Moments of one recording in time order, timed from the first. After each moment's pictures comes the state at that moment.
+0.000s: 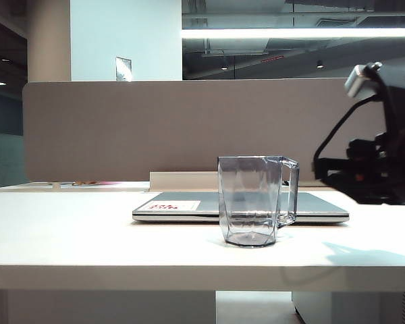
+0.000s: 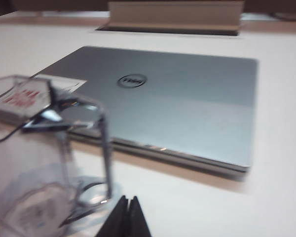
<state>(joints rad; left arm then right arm) 0.02 0.00 0.00 -0.02 0.09 -0.04 0.52 1.65 0.13 1.38 0.23 0.08</state>
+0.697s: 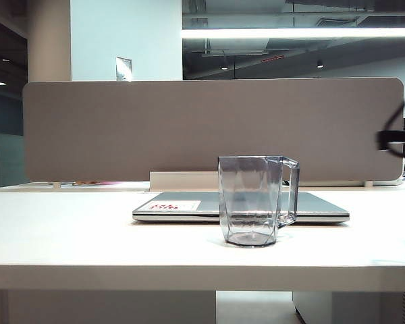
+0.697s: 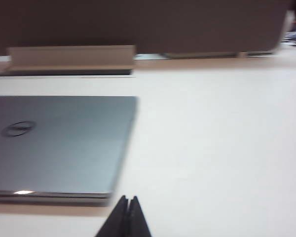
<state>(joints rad) 0.02 0.00 0.00 -0.02 0.09 -0.04 0.33 1.44 0.03 1.38 0.36 0.03</state>
